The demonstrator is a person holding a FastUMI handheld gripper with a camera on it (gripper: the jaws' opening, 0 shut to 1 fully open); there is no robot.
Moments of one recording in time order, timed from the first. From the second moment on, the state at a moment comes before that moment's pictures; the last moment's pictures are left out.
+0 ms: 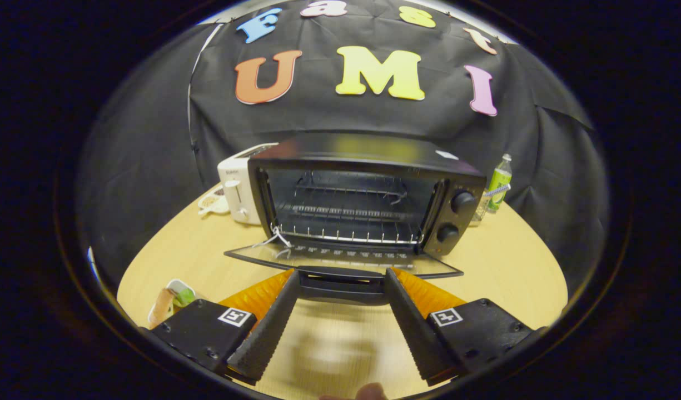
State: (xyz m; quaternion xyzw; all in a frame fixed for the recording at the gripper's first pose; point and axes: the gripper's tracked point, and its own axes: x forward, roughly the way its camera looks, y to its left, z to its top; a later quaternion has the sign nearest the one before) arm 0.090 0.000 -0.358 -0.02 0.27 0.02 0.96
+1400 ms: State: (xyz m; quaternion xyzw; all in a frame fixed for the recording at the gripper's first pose) arm -0.040 0.169 -0.330 0.22 0.53 0.28 0.77
